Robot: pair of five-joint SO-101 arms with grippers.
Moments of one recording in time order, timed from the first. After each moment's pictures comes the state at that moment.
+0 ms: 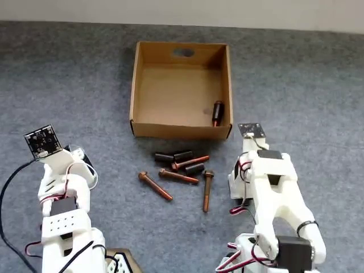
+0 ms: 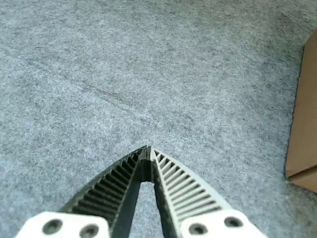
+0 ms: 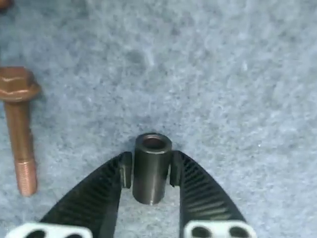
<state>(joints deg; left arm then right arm) -23.1 -60.6 89.7 13.7 10.8 0.4 -19.3 56.2 59.3 11.4</state>
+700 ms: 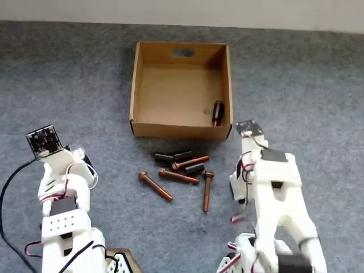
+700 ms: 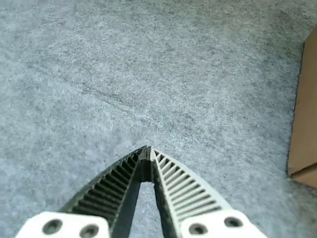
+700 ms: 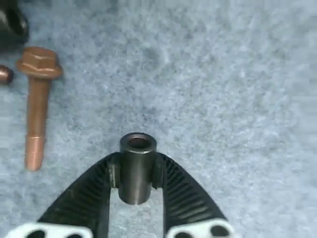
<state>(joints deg) -23.1 -60.6 88.8 14.0 8.1 0.4 -31.1 55.3 65.2 16.9</state>
